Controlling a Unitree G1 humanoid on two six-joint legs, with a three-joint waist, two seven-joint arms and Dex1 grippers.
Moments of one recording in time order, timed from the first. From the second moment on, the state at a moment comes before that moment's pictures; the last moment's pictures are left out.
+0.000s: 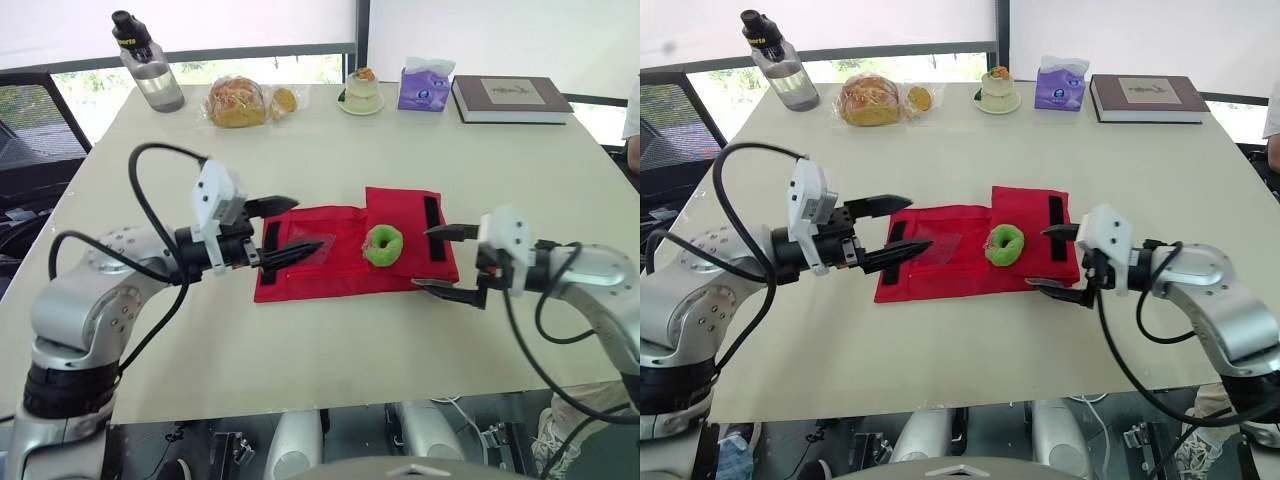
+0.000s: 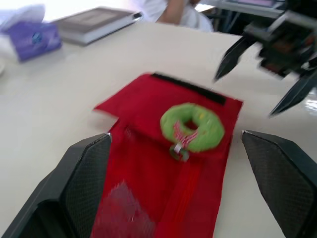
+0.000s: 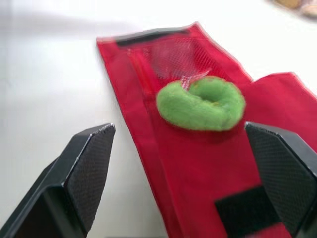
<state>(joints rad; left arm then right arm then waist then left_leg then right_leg) -0.26 0.82 0.22 -0.41 -0.73 0.76 -0.82 -0.28 -0.78 -0.04 -0.46 0.56 0.53 0.96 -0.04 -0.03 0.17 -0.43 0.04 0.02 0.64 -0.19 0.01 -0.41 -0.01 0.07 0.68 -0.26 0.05</state>
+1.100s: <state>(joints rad) -0.18 0.49 0.49 -0.26 -1.04 1.26 -0.24 -0.45 -0.83 -0.16 -0.50 0.90 0.71 0.97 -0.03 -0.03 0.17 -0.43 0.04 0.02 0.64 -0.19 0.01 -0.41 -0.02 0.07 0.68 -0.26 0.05</state>
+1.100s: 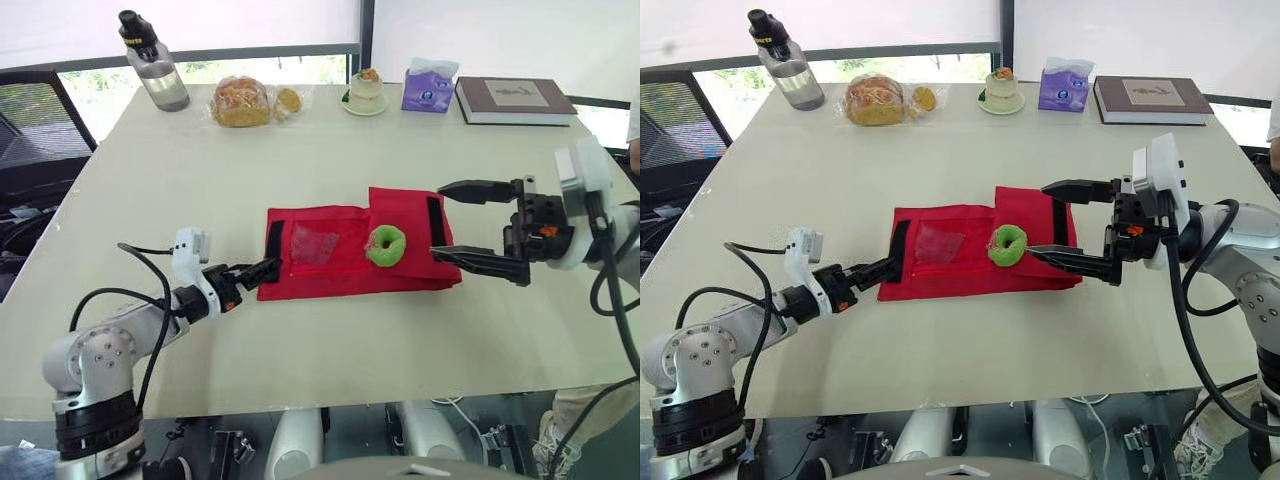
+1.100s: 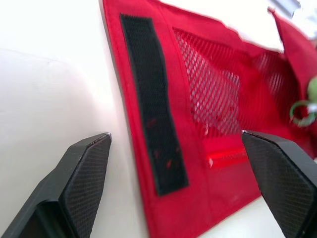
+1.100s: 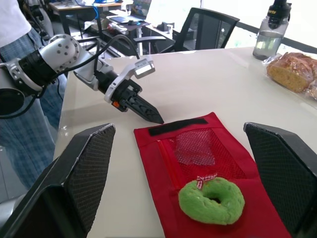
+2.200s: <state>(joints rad) -0.37 0.94 0.23 0.08 -1.08 1.20 -0.69 -0.53 -0.70 0.08 -0.39 0.68 0.66 0.92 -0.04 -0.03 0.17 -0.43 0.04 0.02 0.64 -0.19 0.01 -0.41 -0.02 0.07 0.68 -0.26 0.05</state>
